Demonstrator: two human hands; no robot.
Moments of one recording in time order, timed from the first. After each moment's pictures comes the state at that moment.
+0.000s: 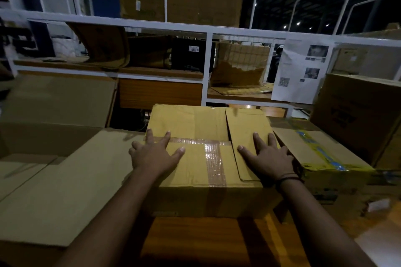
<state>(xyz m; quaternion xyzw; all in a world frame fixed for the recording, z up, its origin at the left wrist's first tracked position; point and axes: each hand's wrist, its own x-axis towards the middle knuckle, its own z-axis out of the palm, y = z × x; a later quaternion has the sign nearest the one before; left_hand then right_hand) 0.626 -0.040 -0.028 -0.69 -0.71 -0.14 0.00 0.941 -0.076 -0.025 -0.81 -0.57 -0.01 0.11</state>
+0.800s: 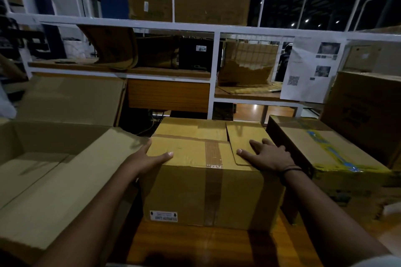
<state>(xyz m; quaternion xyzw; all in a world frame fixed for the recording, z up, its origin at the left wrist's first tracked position) 0.559 -0.023 -0.045 -0.59 -0.66 -0.27 -0.37 0.936 -0.054 -0.023 -0.78 -0.62 0.05 0.05</state>
